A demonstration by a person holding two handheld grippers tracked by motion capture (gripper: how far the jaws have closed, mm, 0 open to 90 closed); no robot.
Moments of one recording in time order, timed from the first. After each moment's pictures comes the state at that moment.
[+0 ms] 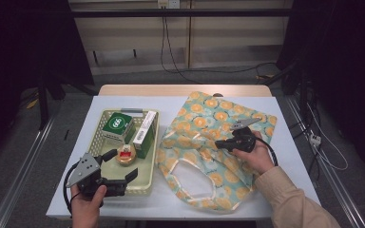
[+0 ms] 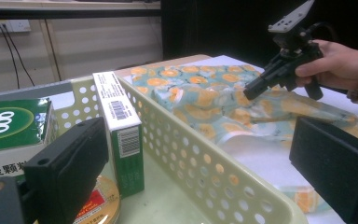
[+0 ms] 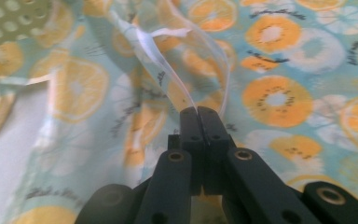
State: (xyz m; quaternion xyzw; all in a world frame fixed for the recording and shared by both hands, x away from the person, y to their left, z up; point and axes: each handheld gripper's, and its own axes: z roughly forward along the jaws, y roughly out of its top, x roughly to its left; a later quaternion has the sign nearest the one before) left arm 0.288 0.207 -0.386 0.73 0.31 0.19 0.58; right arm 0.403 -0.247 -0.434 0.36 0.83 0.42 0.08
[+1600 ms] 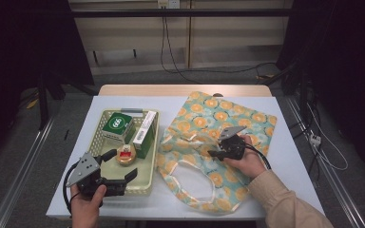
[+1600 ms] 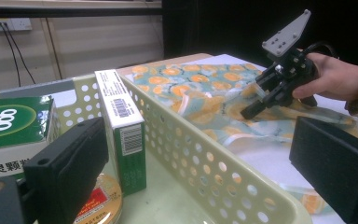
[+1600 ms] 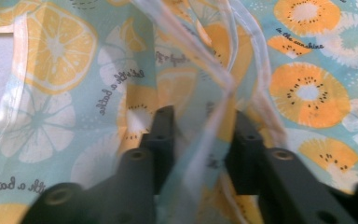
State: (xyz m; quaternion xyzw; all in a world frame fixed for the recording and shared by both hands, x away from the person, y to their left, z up) left arm 0.289 0.209 -0.386 0.73 0.31 0.19 0.58; right arm 0.397 -0.218 -0.455 0.31 0.88 0.35 0.13
